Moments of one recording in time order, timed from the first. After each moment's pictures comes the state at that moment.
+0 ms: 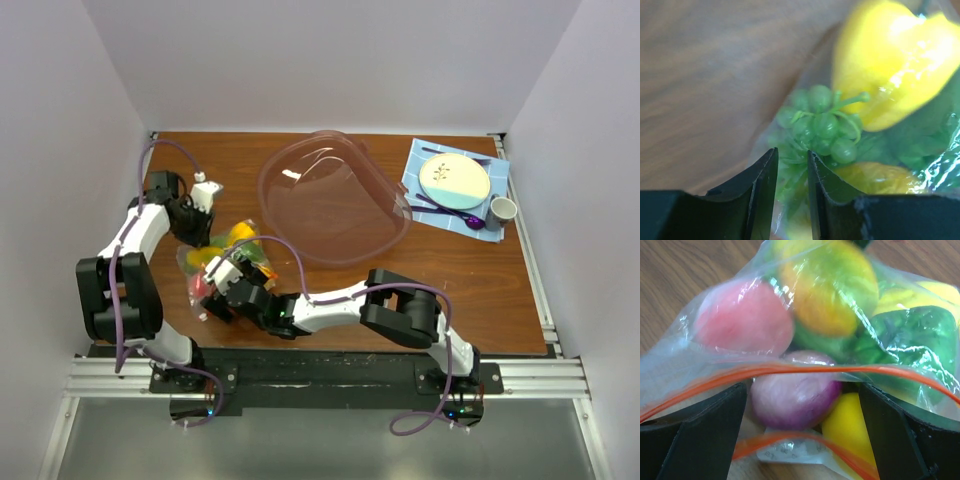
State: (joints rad) left arm 0.14 1.57 1.08 -0.67 0.31 0.55; right arm 1.33 2.16 1.38 0.38 0.50 0.03
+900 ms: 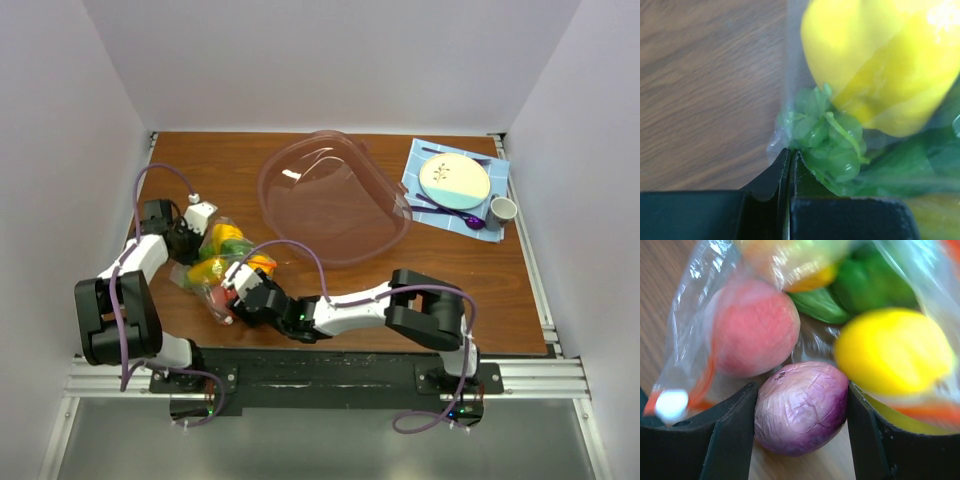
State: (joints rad) left arm 0.22 1.45 0.78 -0.40 0.26 0.64; right arm 1.34 2.00 1.19 0.29 0.46 0.11
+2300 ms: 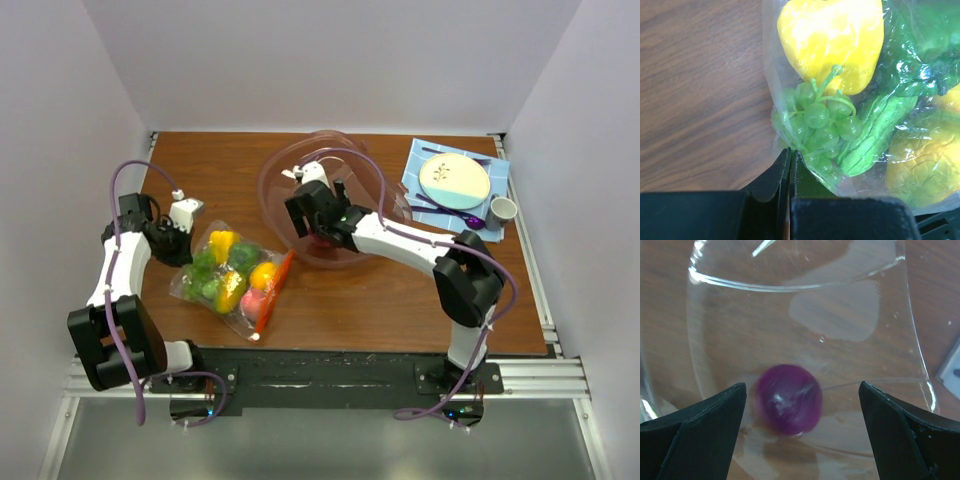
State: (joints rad) left arm 0.31 1.32 0.92 -0.78 0.42 0.66; right arm 0.85 1.86 1.42 -0.27 0.53 0.22
